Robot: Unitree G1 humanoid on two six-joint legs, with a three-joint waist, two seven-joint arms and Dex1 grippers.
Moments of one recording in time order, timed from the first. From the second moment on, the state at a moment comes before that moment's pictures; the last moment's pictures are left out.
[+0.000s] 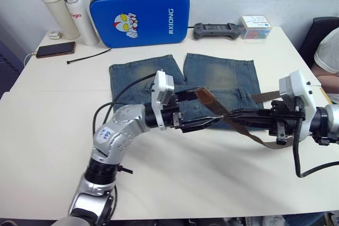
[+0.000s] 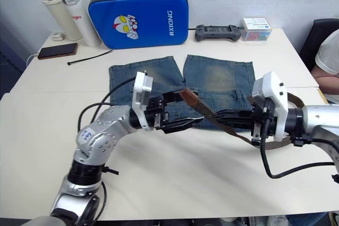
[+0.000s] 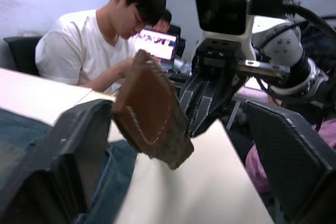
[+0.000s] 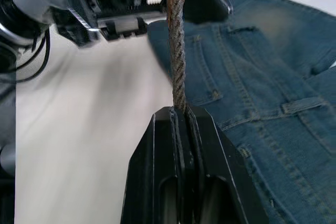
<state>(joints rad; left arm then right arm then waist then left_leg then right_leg) -0.56 0.17 -0.15 -0.24 -0.66 0.58 -0.79 -0.25 -1.05 -0.37 -0.55 0.96 0.88 0.95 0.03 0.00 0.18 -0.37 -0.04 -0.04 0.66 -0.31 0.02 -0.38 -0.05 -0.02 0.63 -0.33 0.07</state>
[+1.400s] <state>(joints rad) -0.95 -0.08 0.14 0.31 -0.81 0.88 -0.58 -0.08 -0.11 -0.19 -0.74 1.51 0.39 -0.26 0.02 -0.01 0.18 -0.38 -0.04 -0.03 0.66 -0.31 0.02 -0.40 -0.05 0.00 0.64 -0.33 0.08</state>
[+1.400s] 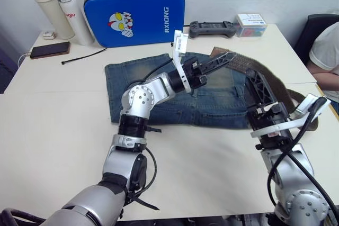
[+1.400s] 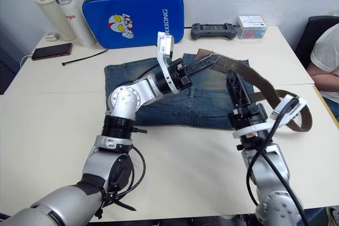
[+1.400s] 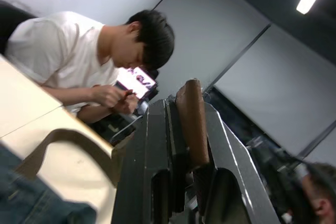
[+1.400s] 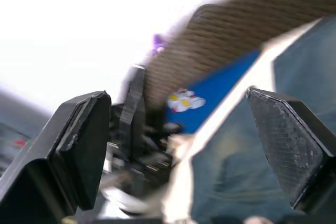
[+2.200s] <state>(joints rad) -0.92 -0.12 0.15 0.25 -0.80 0.91 -0.44 -0.14 -0.04 -0.13 -0.60 1.47 0.30 -0.15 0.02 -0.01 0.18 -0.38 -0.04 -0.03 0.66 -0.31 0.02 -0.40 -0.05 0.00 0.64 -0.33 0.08</state>
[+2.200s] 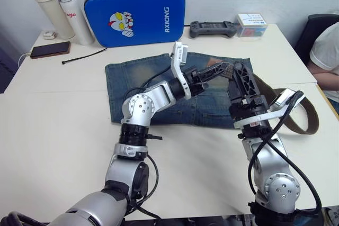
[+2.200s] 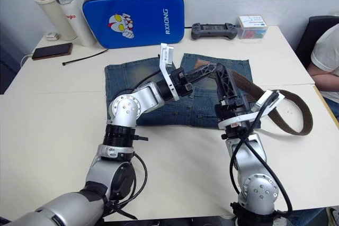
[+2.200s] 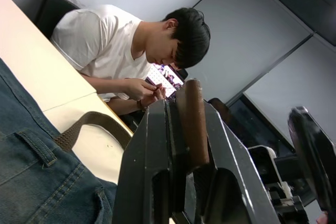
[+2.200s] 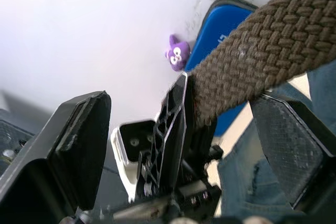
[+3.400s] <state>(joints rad) -0.89 0.11 -0.17 0.21 -0.50 0.58 -0.72 -0.16 -0.21 -0.34 -0.50 1.39 0.24 -0.10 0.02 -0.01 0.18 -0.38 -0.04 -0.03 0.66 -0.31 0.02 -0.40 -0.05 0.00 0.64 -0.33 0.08</state>
